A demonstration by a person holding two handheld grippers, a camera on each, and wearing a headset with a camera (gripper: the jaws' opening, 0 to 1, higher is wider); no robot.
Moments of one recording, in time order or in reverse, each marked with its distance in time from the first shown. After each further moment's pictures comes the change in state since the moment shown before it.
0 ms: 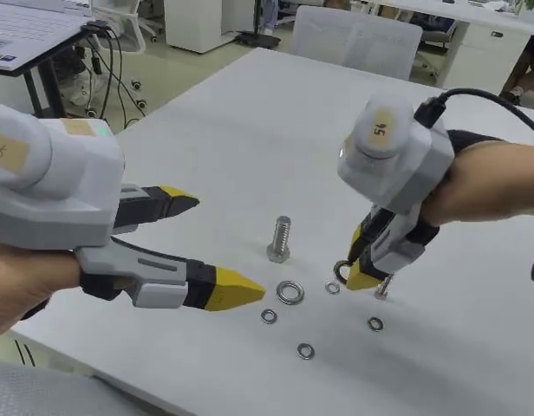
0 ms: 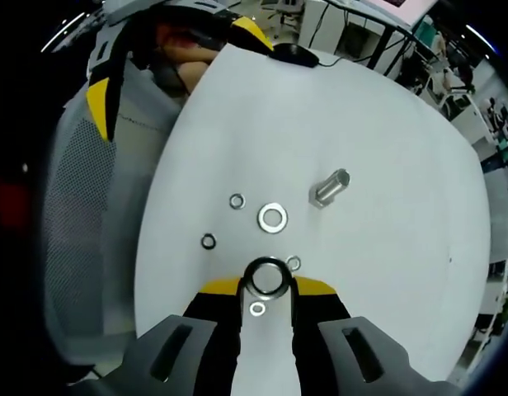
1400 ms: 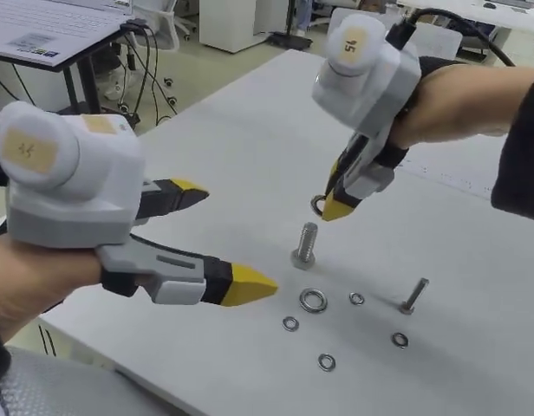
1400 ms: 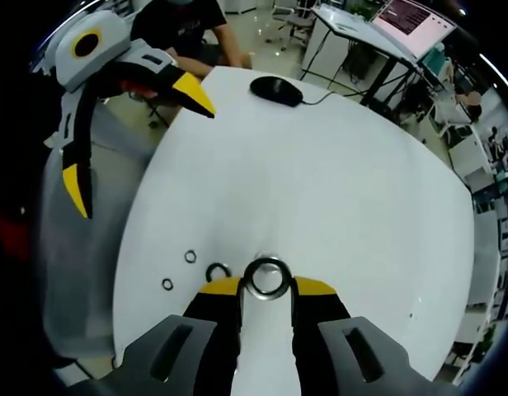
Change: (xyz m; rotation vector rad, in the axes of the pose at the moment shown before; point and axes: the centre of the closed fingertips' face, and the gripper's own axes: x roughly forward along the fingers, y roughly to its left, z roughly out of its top) left arm -0.011 0.018 -0.002 0.007 -0.005 0.102; right arm -0.010 -0.061 0.083 -0.107 -0.038 -0.036
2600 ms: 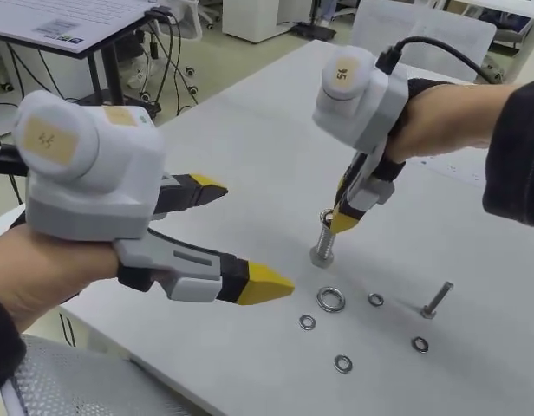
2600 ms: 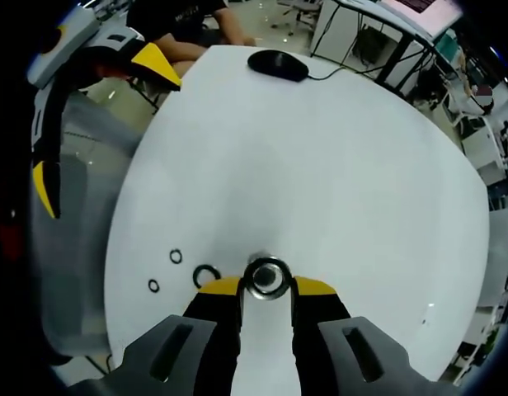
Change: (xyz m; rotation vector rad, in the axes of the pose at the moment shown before) left arm 0.002 0.004 -0.003 -0.012 0.007 -0.004; right arm 0.045 -0.013 -0.006 0.004 0.075 0.069
